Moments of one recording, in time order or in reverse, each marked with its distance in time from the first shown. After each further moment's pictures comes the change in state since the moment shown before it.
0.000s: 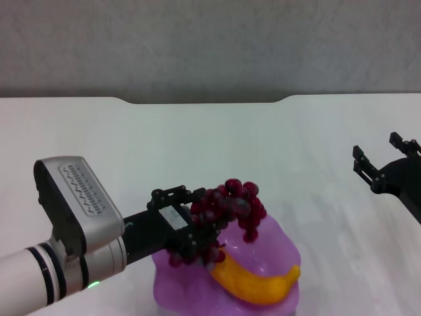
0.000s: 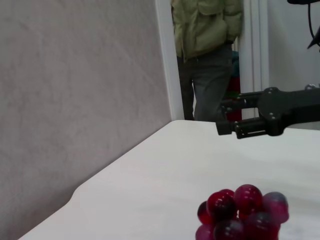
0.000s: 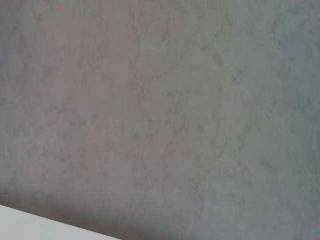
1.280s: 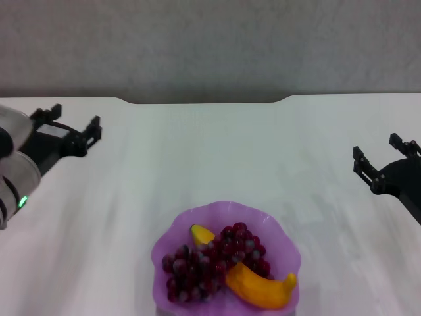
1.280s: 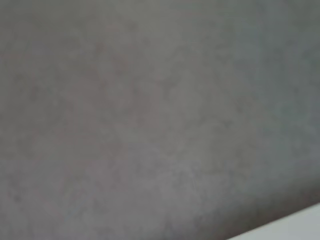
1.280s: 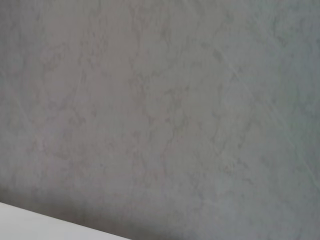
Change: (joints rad) left arm -0.006 -0.005 -0.108 0.078 -0.082 0.581 -0.095; right arm 0.001 0.000 0.001 0.001 0.000 0.009 0.000
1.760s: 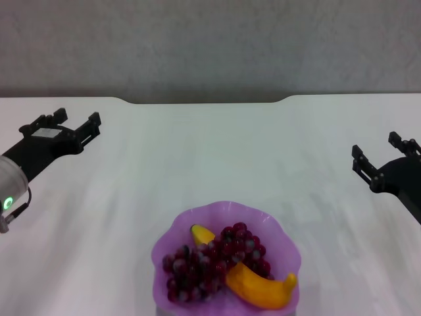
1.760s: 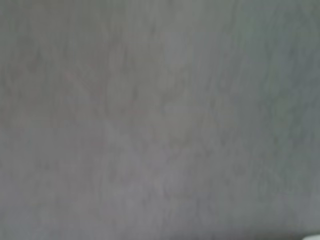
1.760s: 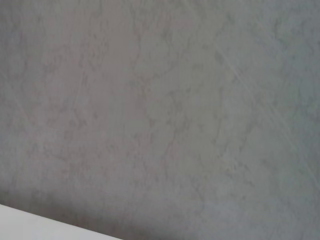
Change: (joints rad) left arm -0.114 0.001 -0.241 -0.363 -0.447 -0.480 0.264; right arm 0.005 0.000 0.001 0.000 0.000 0.000 0.001
